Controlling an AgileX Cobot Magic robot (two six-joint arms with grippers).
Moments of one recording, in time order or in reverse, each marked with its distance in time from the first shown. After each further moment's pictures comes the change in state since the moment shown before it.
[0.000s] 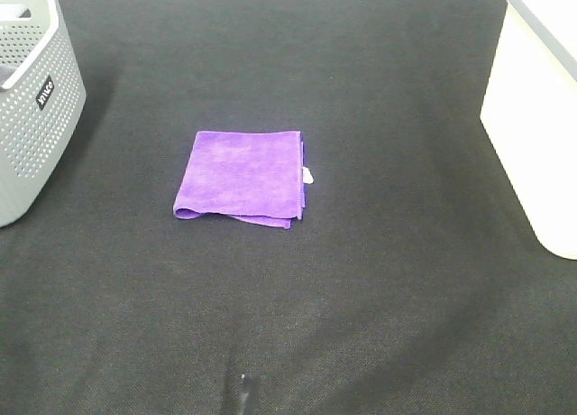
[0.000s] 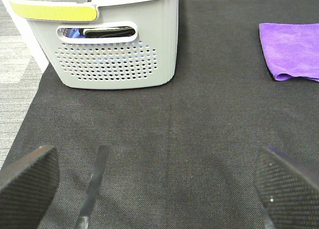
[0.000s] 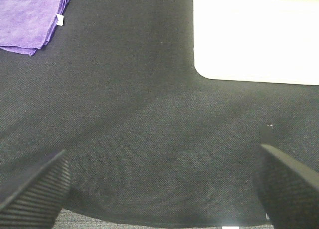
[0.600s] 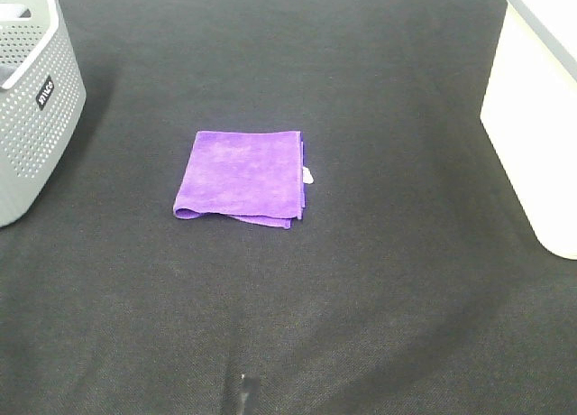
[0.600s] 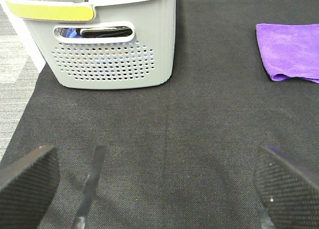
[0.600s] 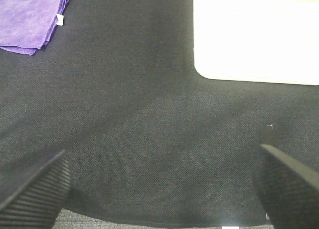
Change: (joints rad) left arm 0.000 0.000 0.000 0.000 0.000 0.000; right arm 0.000 0.000 0.000 0.000 0.000 0.000
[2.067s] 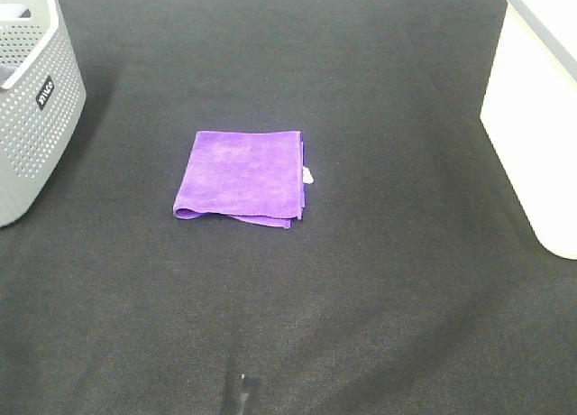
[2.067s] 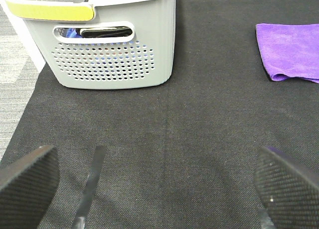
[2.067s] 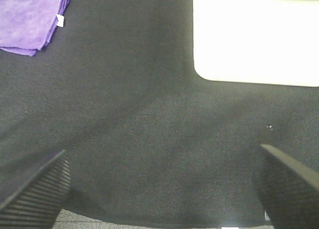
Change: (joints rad) left arm 0.000 0.000 0.000 0.000 0.000 0.000; right arm 0.000 0.040 -0.032 0.000 0.003 -0.001
